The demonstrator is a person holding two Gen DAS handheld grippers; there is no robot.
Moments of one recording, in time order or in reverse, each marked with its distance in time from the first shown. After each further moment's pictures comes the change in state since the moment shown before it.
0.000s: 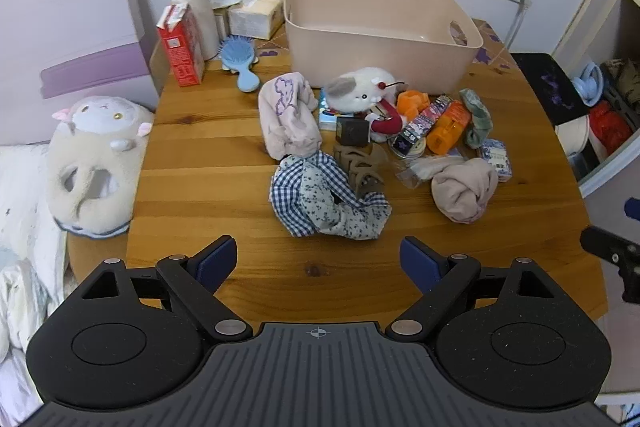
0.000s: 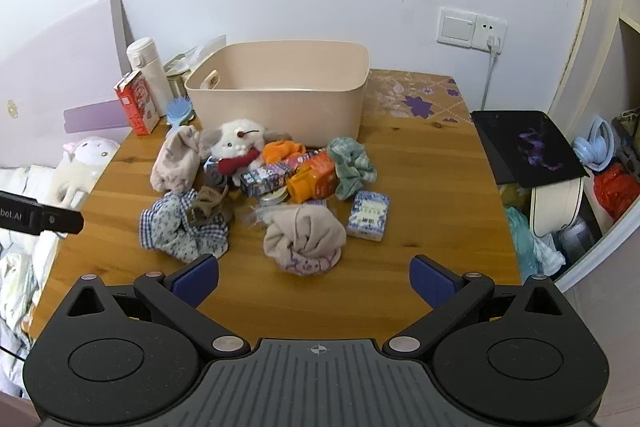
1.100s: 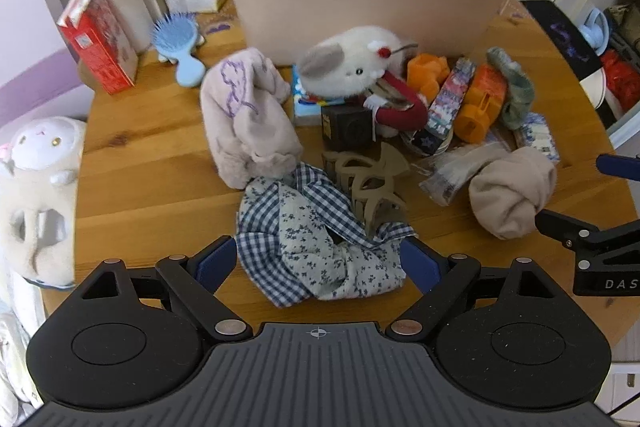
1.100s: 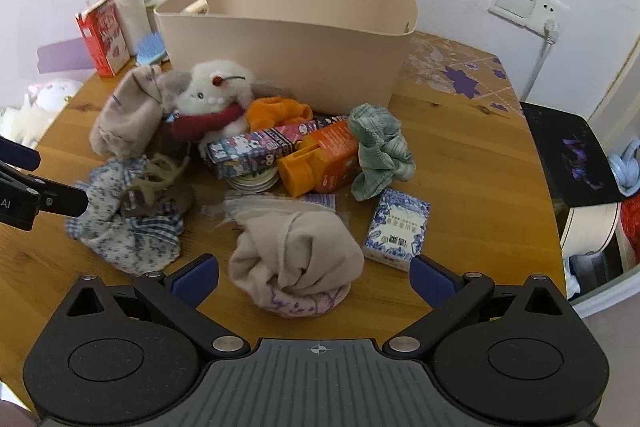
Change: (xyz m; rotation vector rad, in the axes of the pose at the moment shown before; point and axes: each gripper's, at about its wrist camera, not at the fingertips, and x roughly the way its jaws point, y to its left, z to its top) left arm 0.138 -0.005 0.045 0.062 0.111 0.008; right arm 0.147 0.014 0.018 -0.134 0.129 -0.033
